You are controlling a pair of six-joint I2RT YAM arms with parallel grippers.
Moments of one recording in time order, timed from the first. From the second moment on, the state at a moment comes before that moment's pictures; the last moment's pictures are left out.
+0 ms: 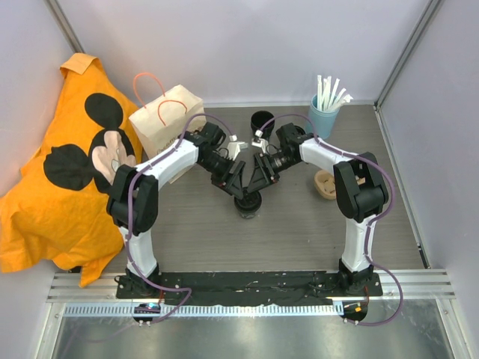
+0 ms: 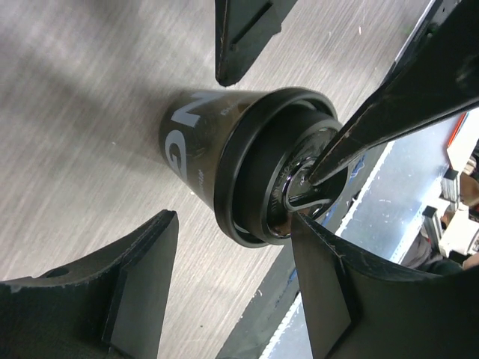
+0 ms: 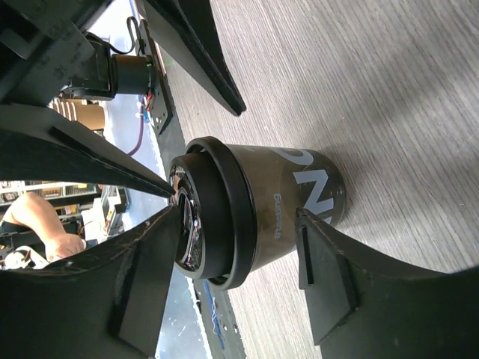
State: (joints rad) left arm -0.48 1.89 1.46 -0.86 0.75 0.08; right arm 0.40 1.99 1.41 -0.66 -1.09 -0.07
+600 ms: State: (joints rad) left arm -0.46 1.89 1.50 -0.86 0.77 0.09; right arm 0.38 1.99 1.41 -0.70 -1.11 -0.11
